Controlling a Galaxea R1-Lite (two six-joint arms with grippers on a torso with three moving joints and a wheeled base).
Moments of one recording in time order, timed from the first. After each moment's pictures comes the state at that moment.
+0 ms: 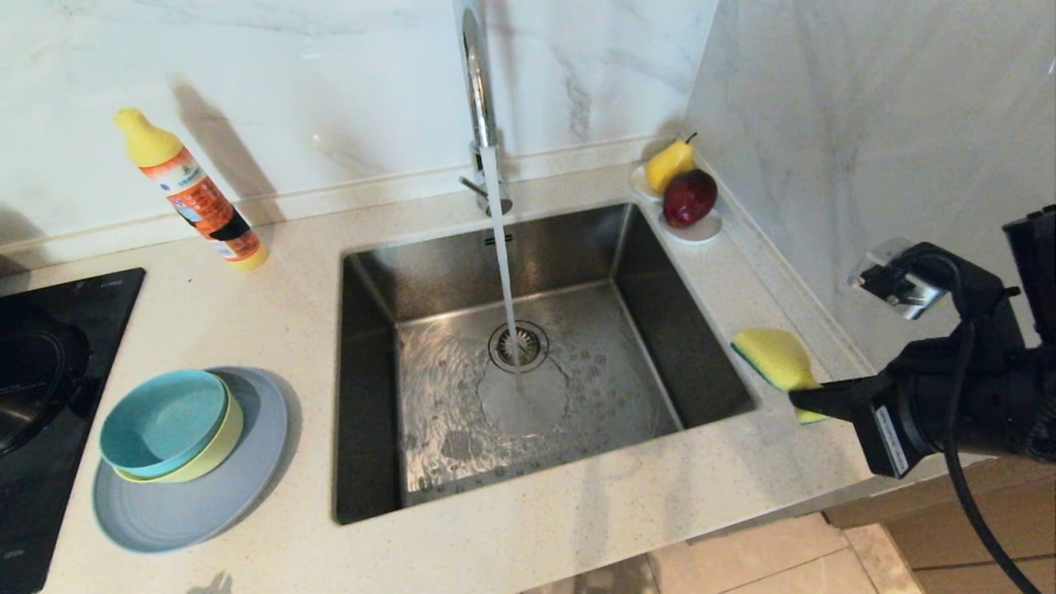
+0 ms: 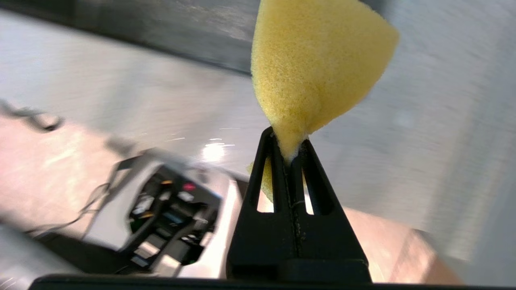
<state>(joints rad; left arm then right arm) -0.02 0.00 0.00 -0.08 -0.03 0.08 0.53 1.34 -1.02 0.24 -0.04 -0.05</state>
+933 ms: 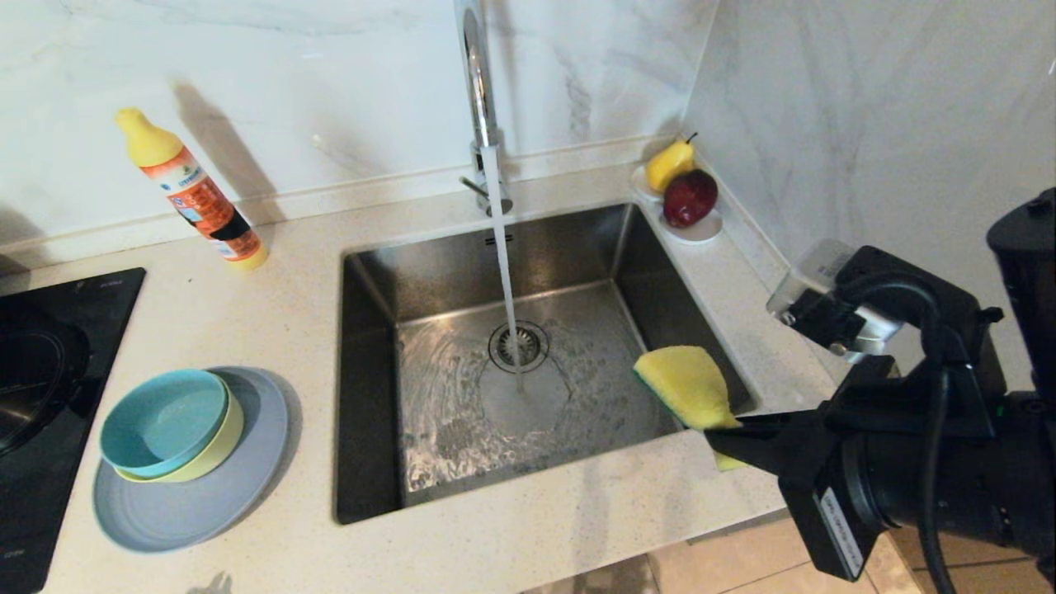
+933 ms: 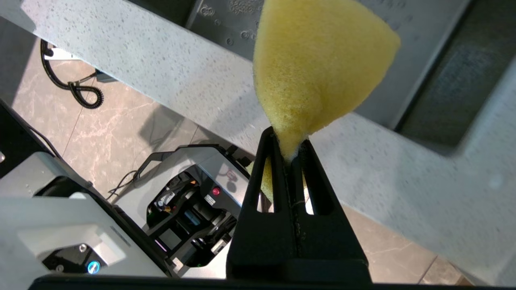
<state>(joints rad) -0.02 0.00 0.00 -0.08 -0.03 0.08 0.97 1.38 -1.14 0.30 -0.26 0.05</state>
